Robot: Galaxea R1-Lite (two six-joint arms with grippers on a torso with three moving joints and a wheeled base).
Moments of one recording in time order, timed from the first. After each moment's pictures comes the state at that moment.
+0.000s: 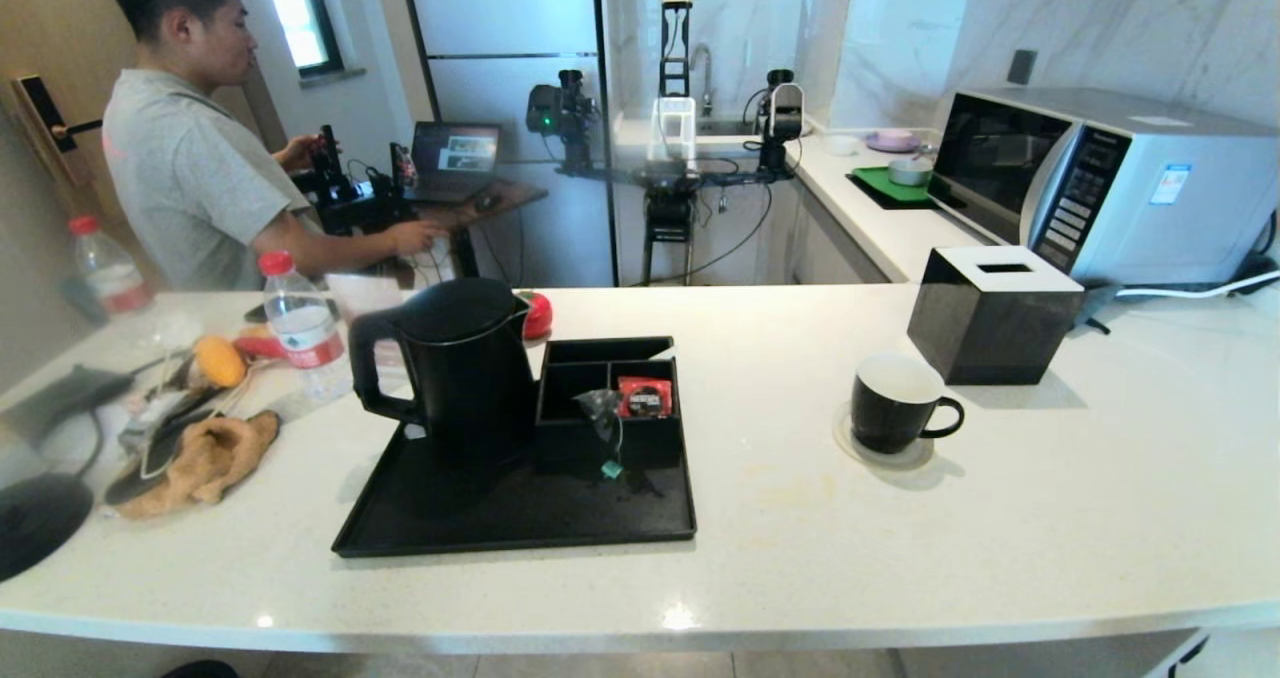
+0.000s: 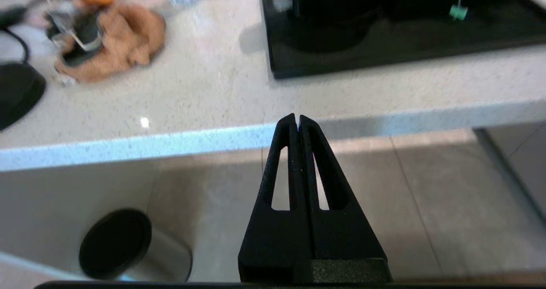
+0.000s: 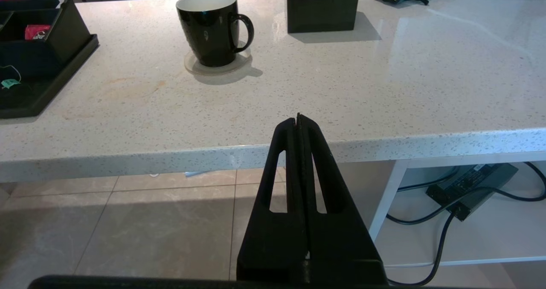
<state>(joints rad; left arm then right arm) 0.02 0.16 0.00 0.00 -0.04 0.09 0.00 0.00 0.00 0.00 -0.04 0.04</state>
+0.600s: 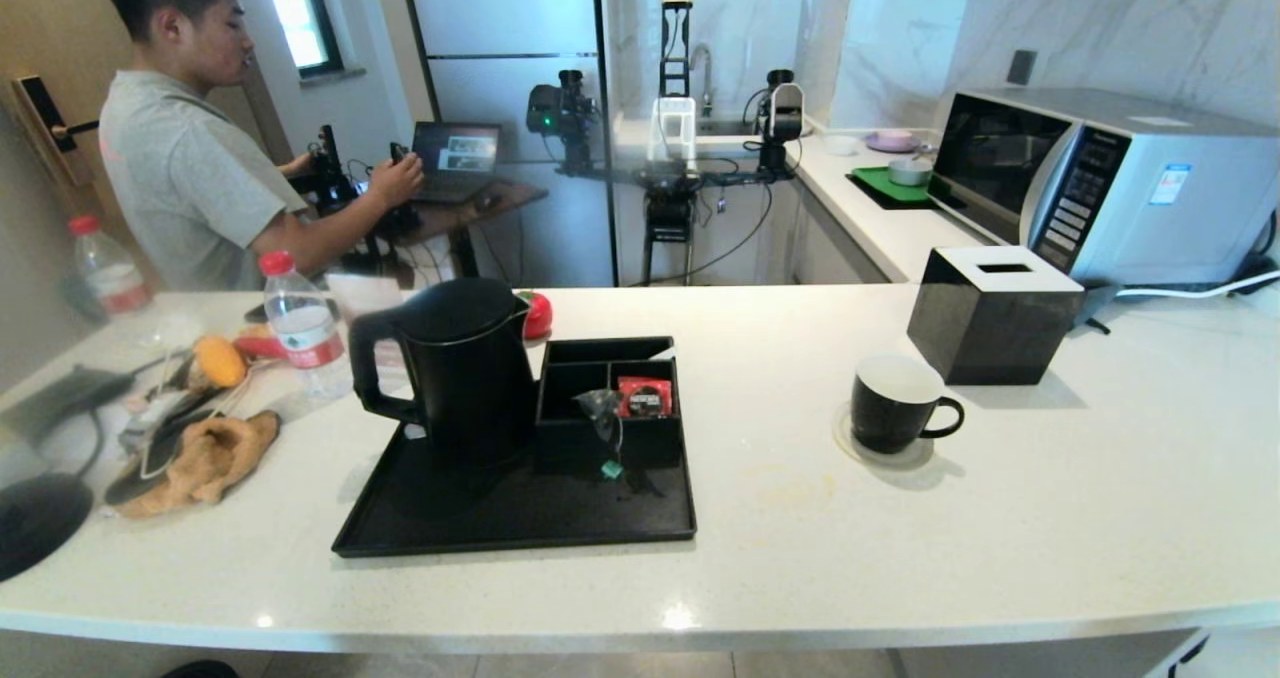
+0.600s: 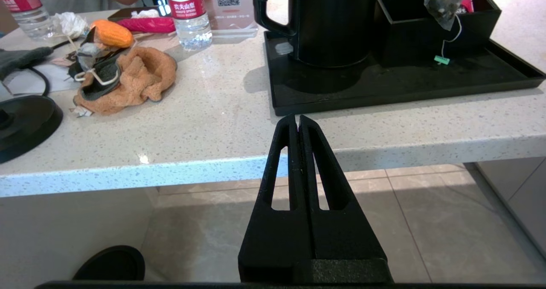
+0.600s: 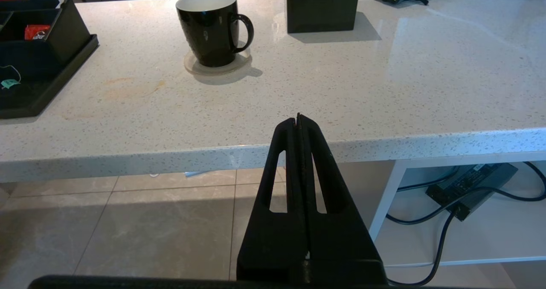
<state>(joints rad) 0.00 0.00 0.00 0.01 -0.02 0.07 0.00 0.00 0.00 0.00 -0.04 0.04</state>
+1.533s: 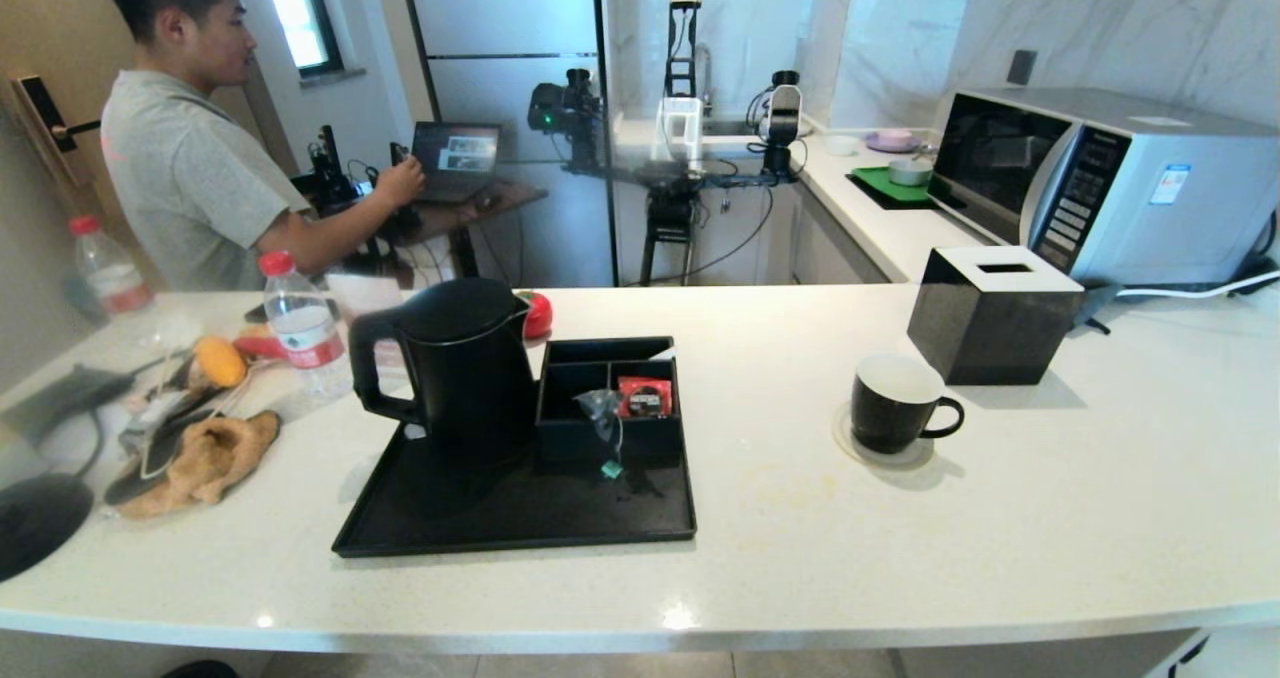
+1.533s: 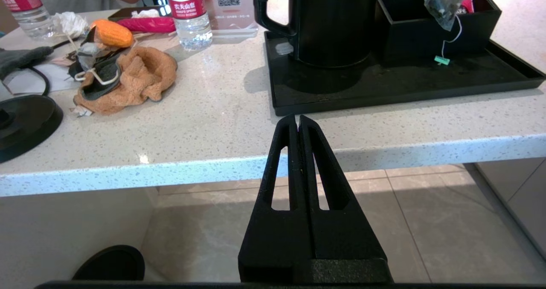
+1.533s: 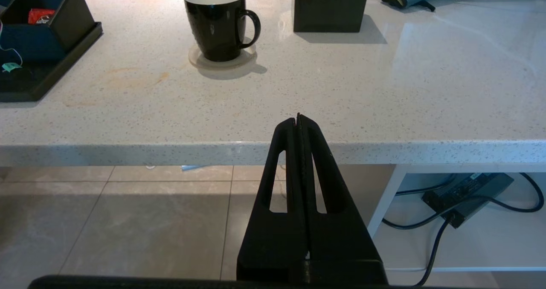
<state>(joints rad) 0.00 0.00 0.00 0.01 -0.02 0.06 0.00 0.00 0.00 0.00 -0.02 0.00</state>
